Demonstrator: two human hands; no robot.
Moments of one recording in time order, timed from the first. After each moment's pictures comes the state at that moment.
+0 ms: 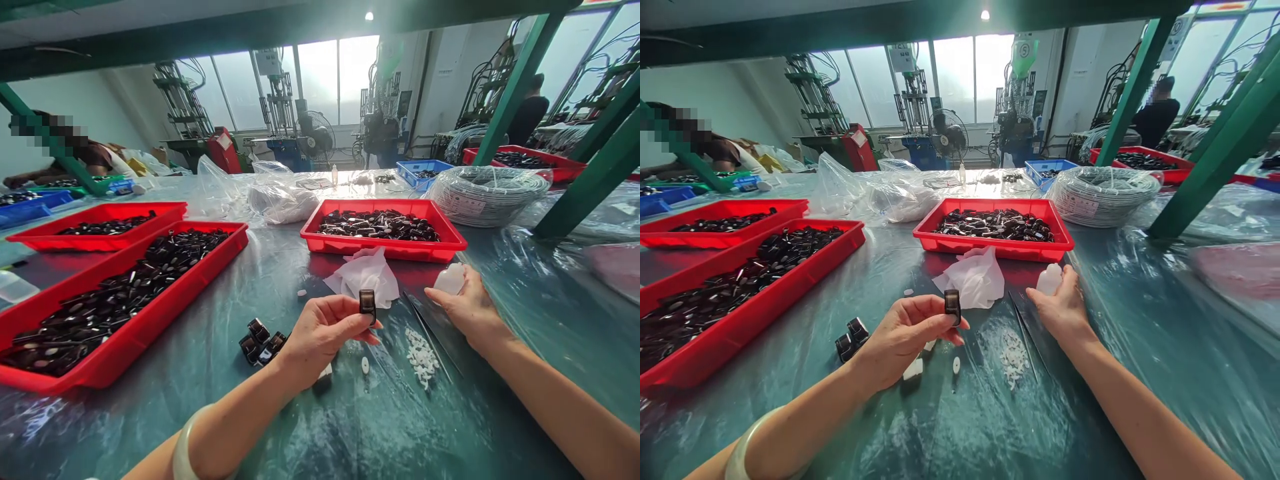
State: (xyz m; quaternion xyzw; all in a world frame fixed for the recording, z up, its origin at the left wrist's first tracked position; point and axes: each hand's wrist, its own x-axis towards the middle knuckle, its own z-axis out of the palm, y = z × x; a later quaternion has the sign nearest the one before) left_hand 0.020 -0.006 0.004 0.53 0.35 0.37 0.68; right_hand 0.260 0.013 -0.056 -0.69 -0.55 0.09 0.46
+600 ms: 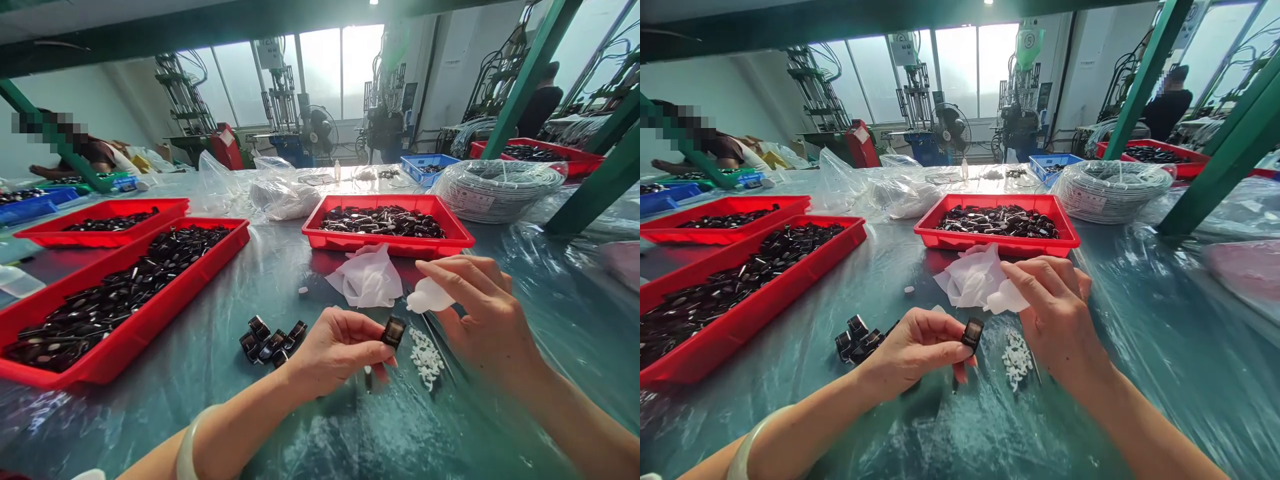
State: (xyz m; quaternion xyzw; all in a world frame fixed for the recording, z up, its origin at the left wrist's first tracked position) left_hand 0.026 -0.014 -0.004 0.52 0.33 0.28 0.74; right_hand 0.224 -0.029 -0.005 -0.50 -0.74 -0.17 0.43
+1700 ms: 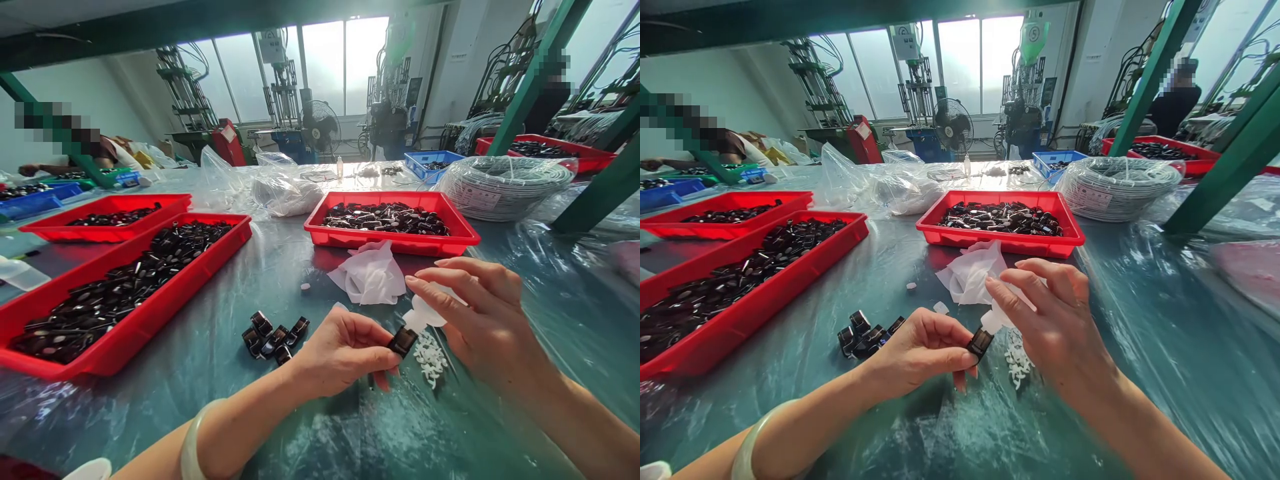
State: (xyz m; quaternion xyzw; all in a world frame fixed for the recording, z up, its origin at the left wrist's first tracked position) left_hand 0.024 -0.015 -0.010 0.54 0.33 0.23 0.74; right_hand 0.219 -0.038 -0.002 -0.44 -0.79 -0.25 0.34
